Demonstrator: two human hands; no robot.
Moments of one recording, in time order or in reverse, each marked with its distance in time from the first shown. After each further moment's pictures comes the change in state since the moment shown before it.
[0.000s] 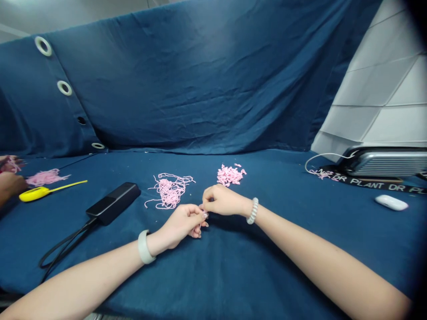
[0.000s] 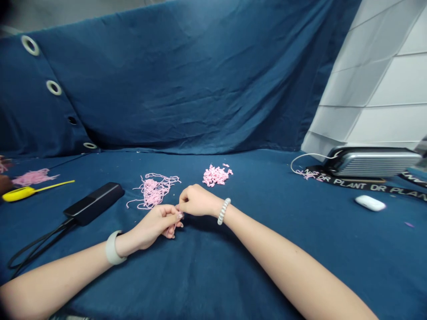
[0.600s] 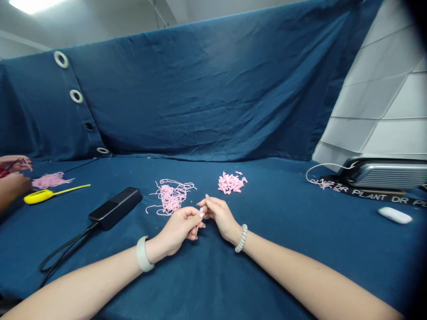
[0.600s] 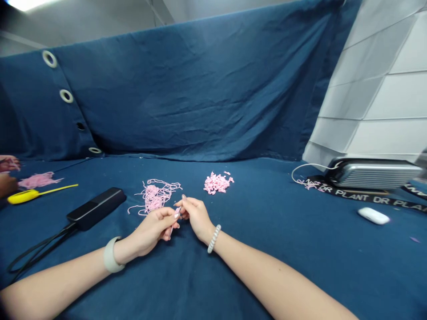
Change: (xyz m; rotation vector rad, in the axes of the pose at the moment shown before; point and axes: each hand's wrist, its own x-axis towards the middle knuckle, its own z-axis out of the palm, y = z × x) left_hand -0.001 0.005 -0.003 -0.165 0.052 0.107; right_hand 0.006 0.007 0.060 1.088 0.474 0.197
